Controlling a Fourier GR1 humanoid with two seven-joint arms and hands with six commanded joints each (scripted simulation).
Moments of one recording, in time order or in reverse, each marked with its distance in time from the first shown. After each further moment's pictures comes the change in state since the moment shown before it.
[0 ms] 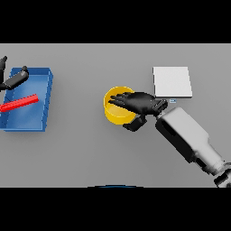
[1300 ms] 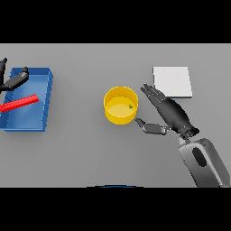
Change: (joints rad) left arm 0.010 -0.005 0.003 -0.001 0.003 0.009 0.012; right arm 0.459 -0.003 -0.286 -0.445 -0.189 -0.315 0.127
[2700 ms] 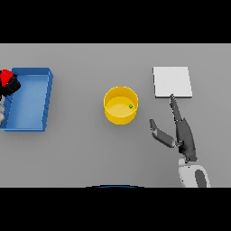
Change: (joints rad) left arm -0.011 -0.038 -0.030 0.047 -0.146 0.216 0.101; right arm 0.308 0.260 -0.169 -0.068 -0.294 -0.210 -0.117
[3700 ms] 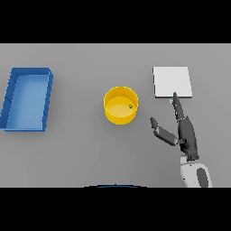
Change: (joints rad) left arm -0.613 -0.118 0.111 0.601 -0.253 -0.317 -0.360; right arm -0.017 0.001 -0.027 0.005 -0.036 0.004 0.019
